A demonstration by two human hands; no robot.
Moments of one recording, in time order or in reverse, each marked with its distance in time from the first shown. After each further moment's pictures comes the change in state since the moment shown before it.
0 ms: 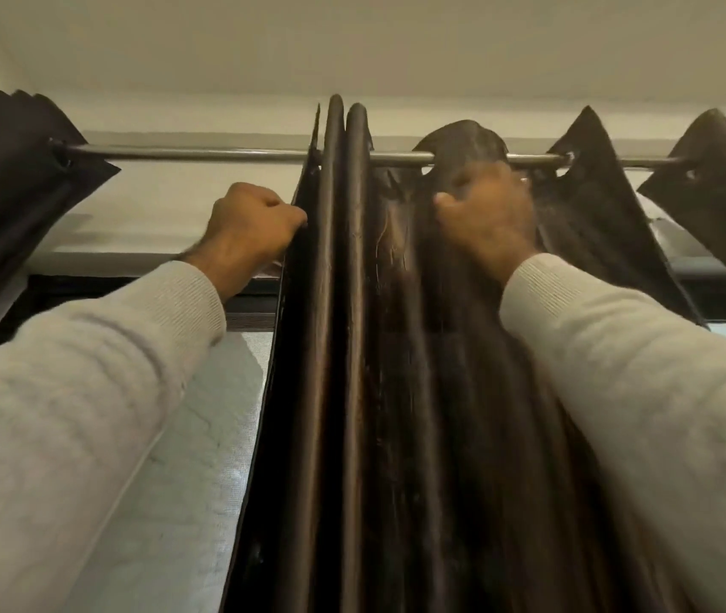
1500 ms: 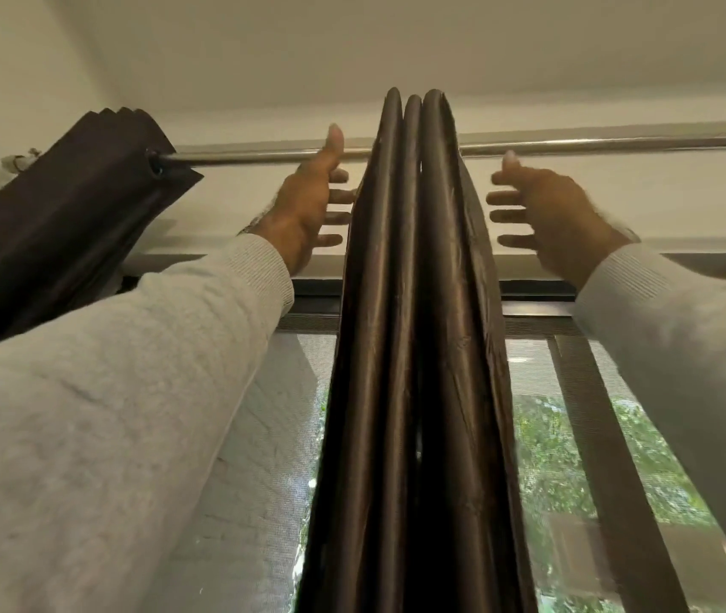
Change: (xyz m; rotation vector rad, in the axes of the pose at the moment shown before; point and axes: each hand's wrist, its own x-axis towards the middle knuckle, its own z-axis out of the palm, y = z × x) left_hand 0.024 -0.018 -0.024 -0.370 -0.121 -0.144; right_hand 0.012 -0.007 0.050 0.995 -0.326 0.165
